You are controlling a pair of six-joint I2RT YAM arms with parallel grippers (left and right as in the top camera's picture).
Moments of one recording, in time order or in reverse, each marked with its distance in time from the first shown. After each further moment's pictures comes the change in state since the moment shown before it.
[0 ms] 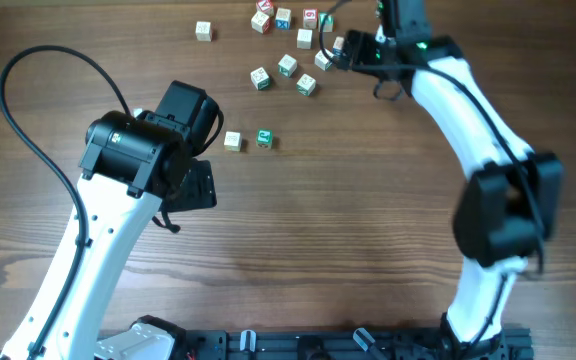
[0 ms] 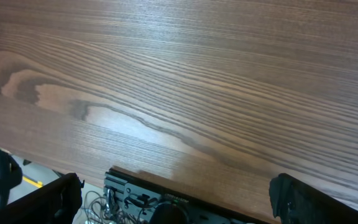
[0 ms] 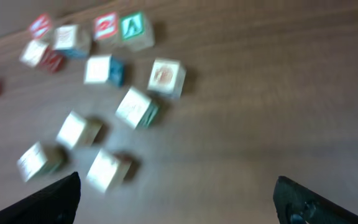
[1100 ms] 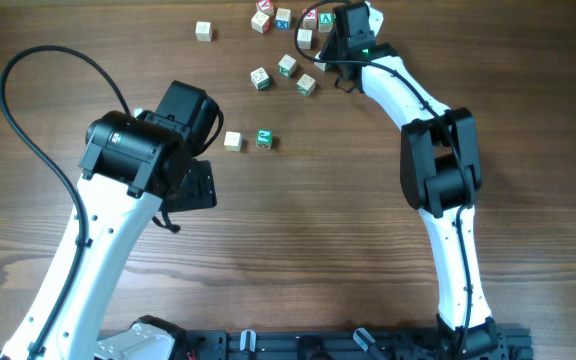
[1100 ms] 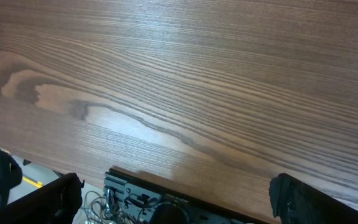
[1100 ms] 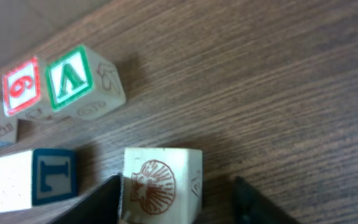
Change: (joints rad) left arm 0.000 0.000 0.000 0.002 0.000 0.000; right arm 0.055 0.439 0.284 0.222 0.155 0.225
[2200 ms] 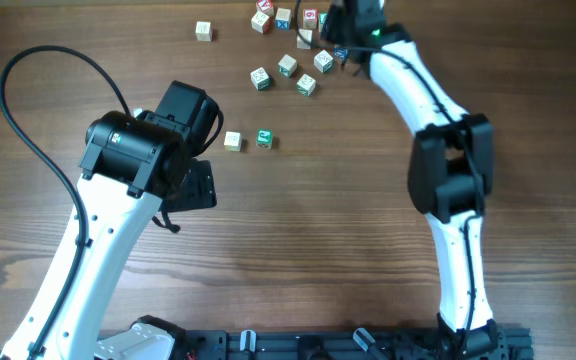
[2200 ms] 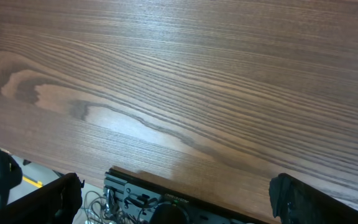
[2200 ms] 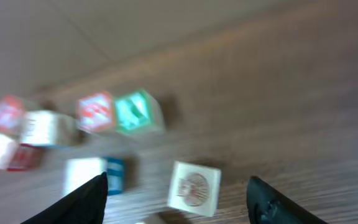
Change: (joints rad) left arm 0.000 0.000 0.000 0.000 0.000 0.000; right arm -0.006 -0.061 0.057 -0.057 -0.003 -0.118
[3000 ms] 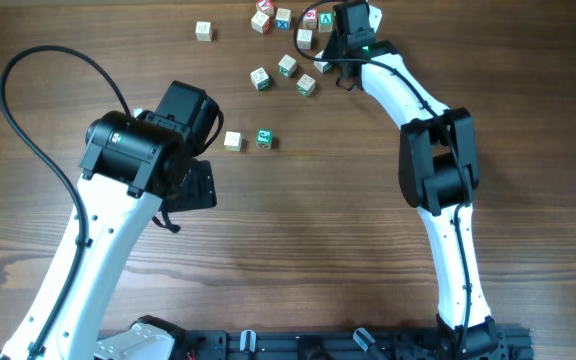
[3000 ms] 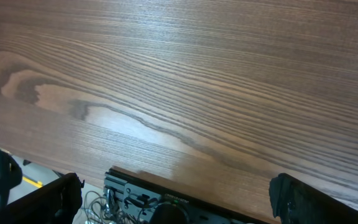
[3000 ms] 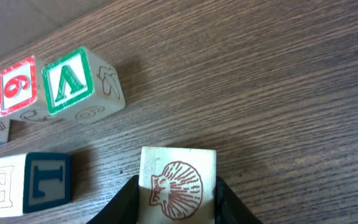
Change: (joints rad) left arm 0.000 0.000 0.000 0.000 0.000 0.000; right arm 0.003 0.092 0.000 0.023 0.005 0.066
